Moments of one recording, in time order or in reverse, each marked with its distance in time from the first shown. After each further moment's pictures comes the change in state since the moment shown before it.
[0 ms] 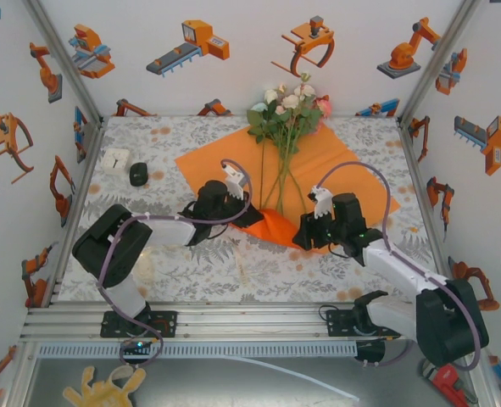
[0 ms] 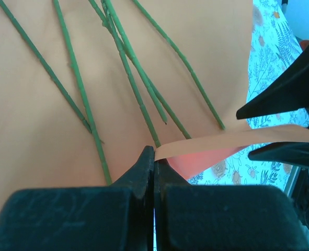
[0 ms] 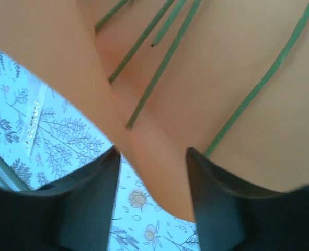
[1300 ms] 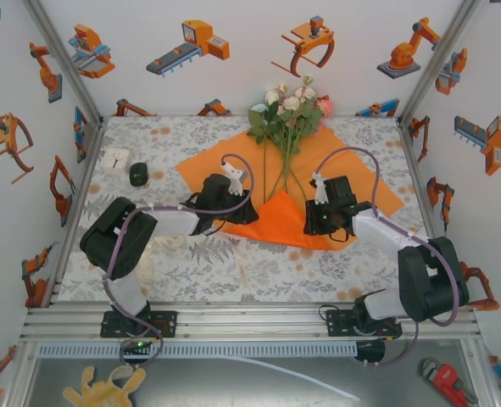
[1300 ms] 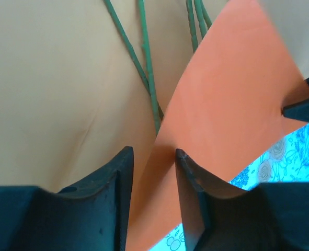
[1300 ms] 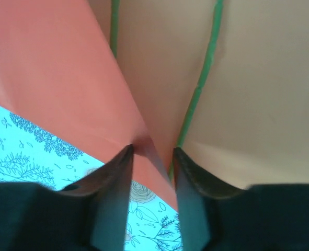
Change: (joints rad) left arm 0.039 0.074 0.111 -0.226 -0.083 0.038; right arm -0.039 0.264 0.248 -0.242 0.227 0.048
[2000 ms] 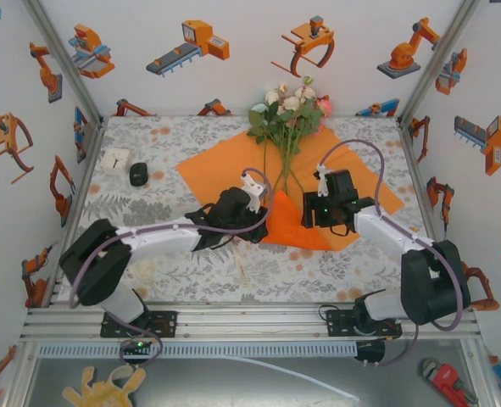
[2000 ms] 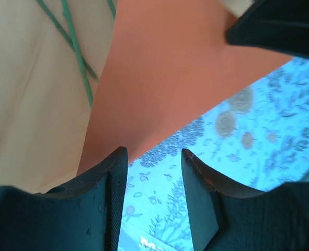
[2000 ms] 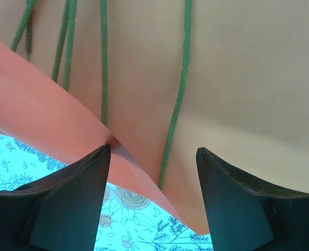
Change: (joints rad) left arm -0.237 -0.177 0.028 -0.272 -0.232 0.073; right arm 0.000 -0.014 0.053 -0.015 0.087 0.027
